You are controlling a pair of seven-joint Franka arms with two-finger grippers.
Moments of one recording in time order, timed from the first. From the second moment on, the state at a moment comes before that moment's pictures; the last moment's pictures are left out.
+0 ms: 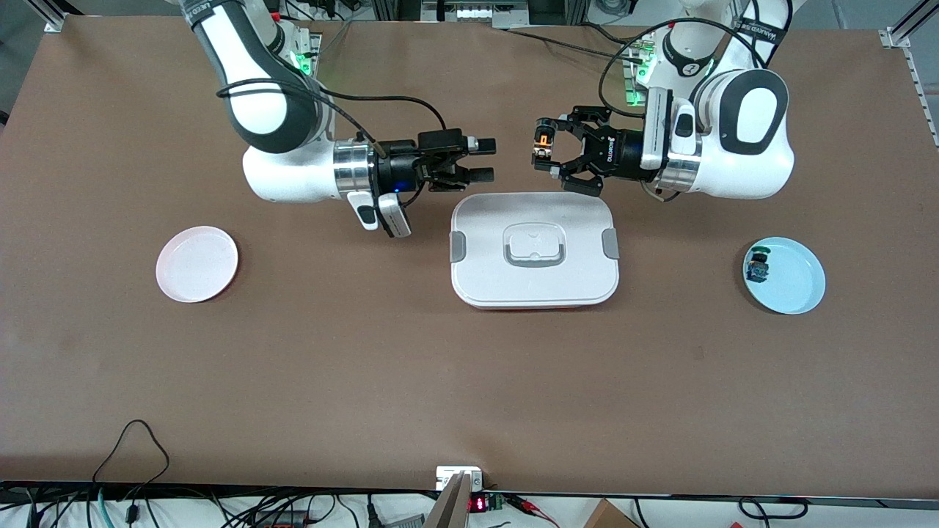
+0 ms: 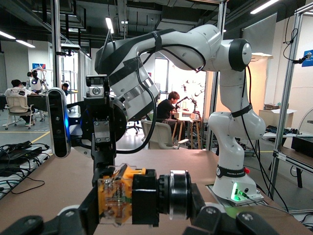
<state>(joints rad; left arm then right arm) 0.52 0.10 -0.81 -2.16 -1.56 1.76 2.19 0.60 0.30 -0.02 -1.83 1.88 2.02 -0.59</state>
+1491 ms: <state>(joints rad) 0.52 0.10 -0.81 -2.17 -1.56 1.76 2.22 0.75 0.31 -0.02 -1.84 2.09 2.18 -0.89</state>
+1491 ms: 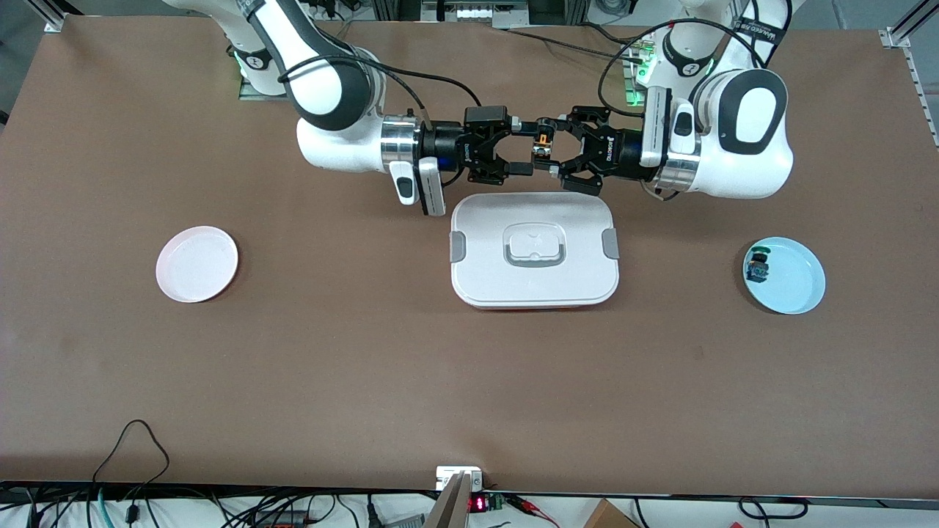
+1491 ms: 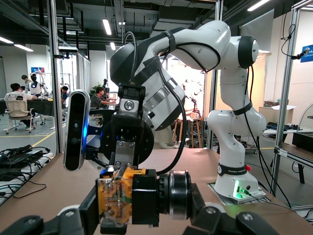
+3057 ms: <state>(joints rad) 0.52 0.10 -0.81 -2.17 -1.57 1.75 2.23 0.80 0.32 -0.02 -1.84 2.20 2.22 -0.91</state>
